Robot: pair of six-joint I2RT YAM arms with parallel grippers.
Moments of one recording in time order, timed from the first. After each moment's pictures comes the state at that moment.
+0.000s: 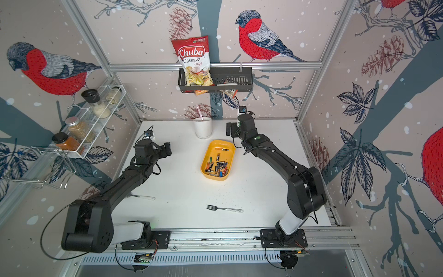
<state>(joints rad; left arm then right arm) -0.09 1.28 0.74 0.06 -0.07 -0.22 0.56 1.72 1.44 -0.23 0.15 0.28</state>
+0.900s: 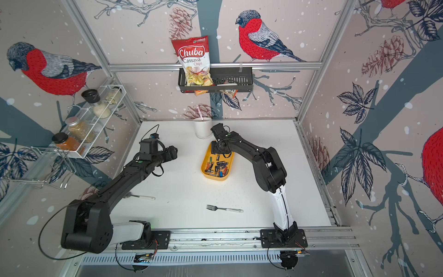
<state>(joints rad) -0.14 1.32 0.82 -0.19 0.05 -0.39 0.67 2.16 1.74 -0.64 -0.01 0.47</state>
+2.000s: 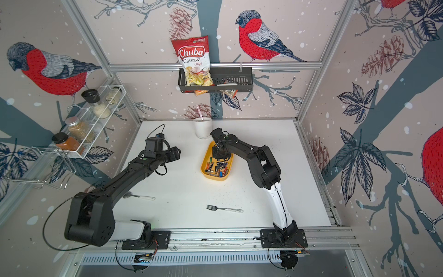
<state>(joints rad) -0.19 1.38 0.86 -0.23 0.08 -0.40 0.67 2.25 1.76 -0.68 -0.03 0.47</state>
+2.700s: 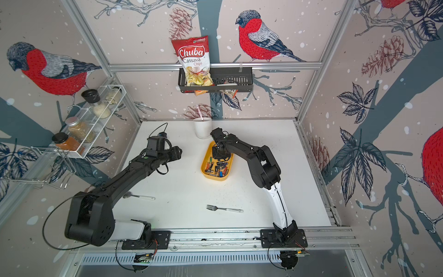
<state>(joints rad) -0.22 1.38 0.90 -0.26 0.07 -0.40 0.67 2.25 1.77 -0.69 -0.05 0.45</state>
